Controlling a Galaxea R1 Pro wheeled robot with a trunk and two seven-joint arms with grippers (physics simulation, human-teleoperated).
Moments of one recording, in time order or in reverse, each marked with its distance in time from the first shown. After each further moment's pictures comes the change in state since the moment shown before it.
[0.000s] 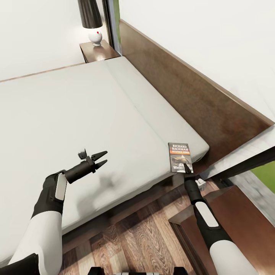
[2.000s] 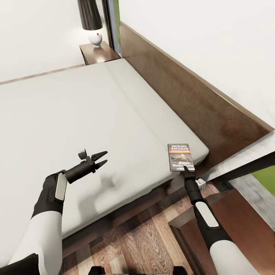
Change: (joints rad) left arm 0.000 0.000 0.000 0.000 -0.002 0.000 0.001; right arm 0.000 -0.001 0.000 0.000 -0.004 0.000 0.001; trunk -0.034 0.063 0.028
